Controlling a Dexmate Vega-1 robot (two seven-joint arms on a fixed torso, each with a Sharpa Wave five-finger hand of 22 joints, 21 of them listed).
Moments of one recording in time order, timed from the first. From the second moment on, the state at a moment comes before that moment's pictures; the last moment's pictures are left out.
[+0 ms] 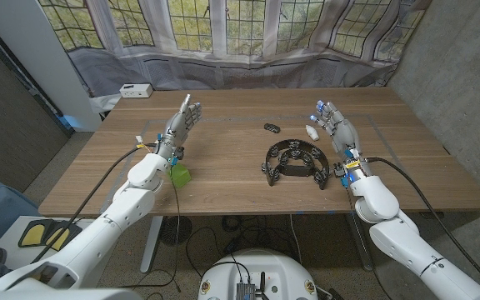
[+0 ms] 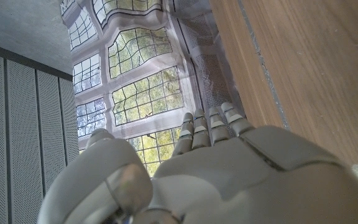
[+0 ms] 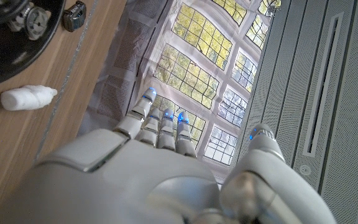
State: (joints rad) left arm 0.92 0.56 0.34 -1.41 -0.63 -0.39 -0.06; left_hand 0.35 0.10 -0.07 0.04 0.20 0.18 0.13 0.22 0.17 0.16 0.12 0.26 0.19 0.12 0.13 0.21 0.18 0.07 0.11 0.22 0.18; right arm -1.24 -0.58 -0.29 -1.74 0.40 0.56 -0.15; right_hand 0.21 0.04 0.26 -0.13 0.19 0.18 0.08 0.21 0.18 0.16 0.13 0.23 0.19 0.10 0.09 0.23 0.21 0.33 0.01 0.22 0.17
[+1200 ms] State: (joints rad) left arm 0.89 0.55 0.36 -1.39 -0.66 -0.38 -0.13; left_hand 0.36 0.11 -0.07 0.03 0.20 0.20 0.13 0.21 0.17 0.17 0.12 0.26 0.19 0.13 0.13 0.21 0.18 0.07 0.12 0.22 0.18; right arm -1.41 -0.56 -0.25 -1.87 0.19 0.57 -0.27; right_hand 0.22 0.05 0.26 -0.13 0.18 0.20 0.08 0.21 0.19 0.18 0.11 0.23 0.19 0.14 0.08 0.24 0.22 0.36 0.00 0.22 0.17
